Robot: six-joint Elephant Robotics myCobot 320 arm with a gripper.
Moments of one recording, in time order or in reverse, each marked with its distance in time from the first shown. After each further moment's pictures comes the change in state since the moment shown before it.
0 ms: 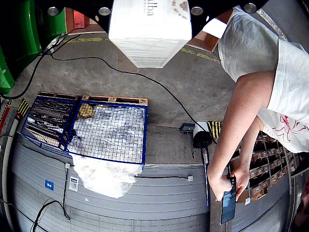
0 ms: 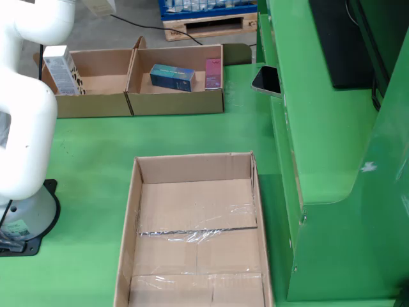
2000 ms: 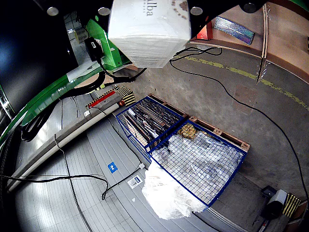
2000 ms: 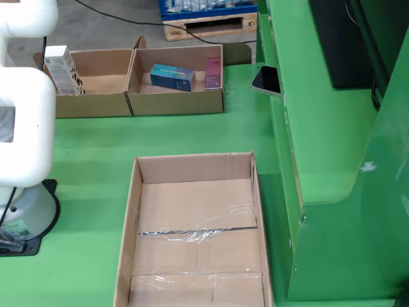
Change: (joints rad) arm 0.343 -0.150 -0.003 0.353 -1.160 -0.267
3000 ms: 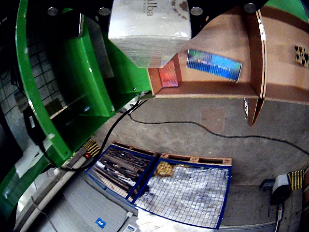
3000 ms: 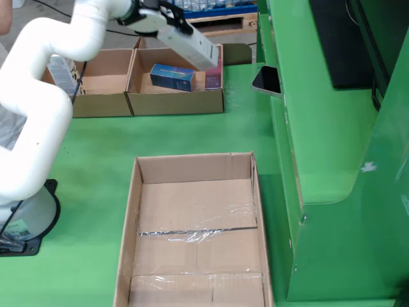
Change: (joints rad) arm -0.362 -0.146 -0.002 -0.183 0.385 0.232
